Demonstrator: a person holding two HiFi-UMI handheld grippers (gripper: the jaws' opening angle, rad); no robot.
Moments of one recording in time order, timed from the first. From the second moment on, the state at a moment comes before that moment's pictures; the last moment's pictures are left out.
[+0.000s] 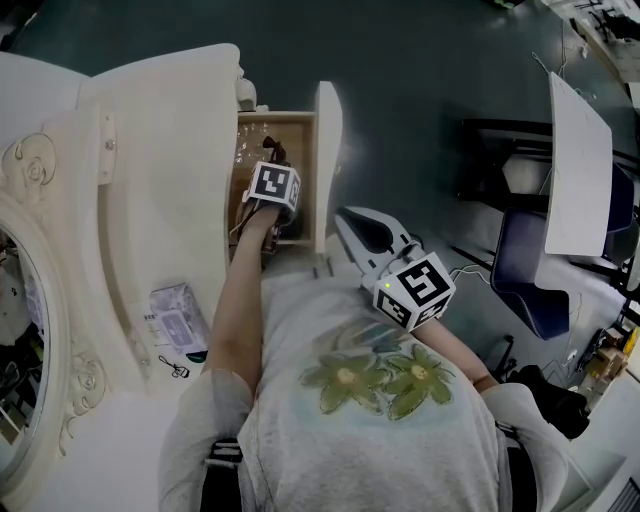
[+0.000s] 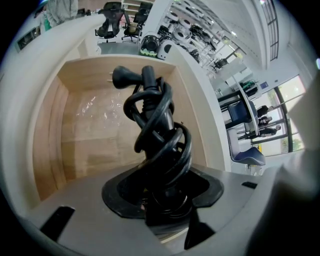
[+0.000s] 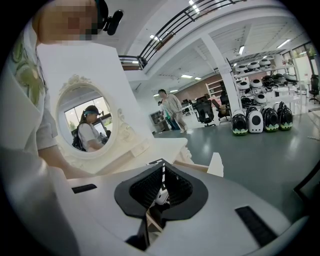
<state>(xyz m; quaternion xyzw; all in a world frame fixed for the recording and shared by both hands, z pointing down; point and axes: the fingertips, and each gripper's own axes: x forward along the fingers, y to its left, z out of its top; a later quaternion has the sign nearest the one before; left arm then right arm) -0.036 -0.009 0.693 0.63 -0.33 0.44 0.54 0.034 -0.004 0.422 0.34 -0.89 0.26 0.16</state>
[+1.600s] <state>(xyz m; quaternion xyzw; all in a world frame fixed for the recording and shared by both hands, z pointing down) -0.030 -0.007 0.723 0.60 -0.32 0.46 0.57 0.042 0.003 0.427 0.35 -0.88 0.27 0.16</state>
